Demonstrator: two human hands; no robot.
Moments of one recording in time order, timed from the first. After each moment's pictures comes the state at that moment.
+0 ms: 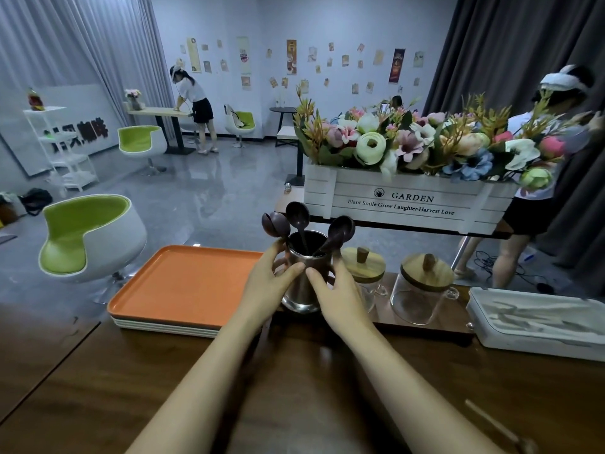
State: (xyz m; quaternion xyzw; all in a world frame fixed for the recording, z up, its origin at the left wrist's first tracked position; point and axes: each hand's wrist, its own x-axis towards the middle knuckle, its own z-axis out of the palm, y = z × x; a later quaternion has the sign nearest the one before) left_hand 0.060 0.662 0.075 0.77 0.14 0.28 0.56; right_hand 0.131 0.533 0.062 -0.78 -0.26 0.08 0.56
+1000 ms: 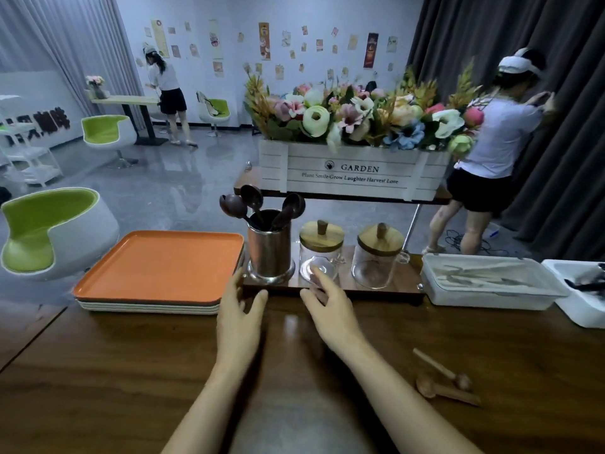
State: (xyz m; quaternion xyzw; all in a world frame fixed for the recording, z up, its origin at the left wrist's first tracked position) left_hand 0.012 0.594 0.000 0.69 0.25 0.33 0.59; right_hand 0.103 0.450 0.025 -0.77 -0.22 0.14 0.59
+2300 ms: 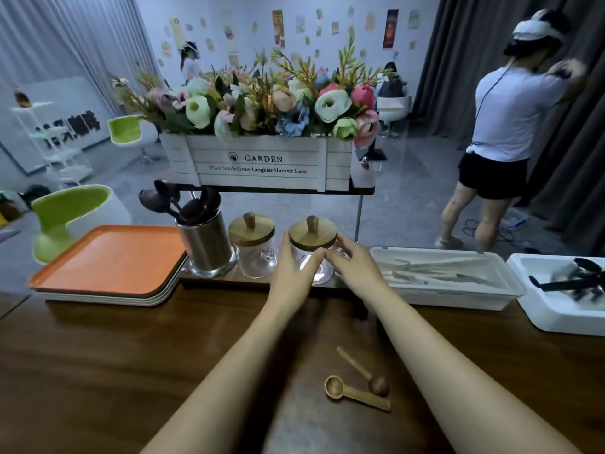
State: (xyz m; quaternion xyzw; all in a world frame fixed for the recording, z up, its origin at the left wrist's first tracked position) left_hand 0.172 0.434 0.033 0.77 0.19 0.28 0.55; right_hand 0.258 0.314 0.053 -0.74 -0.27 0.16 0.59
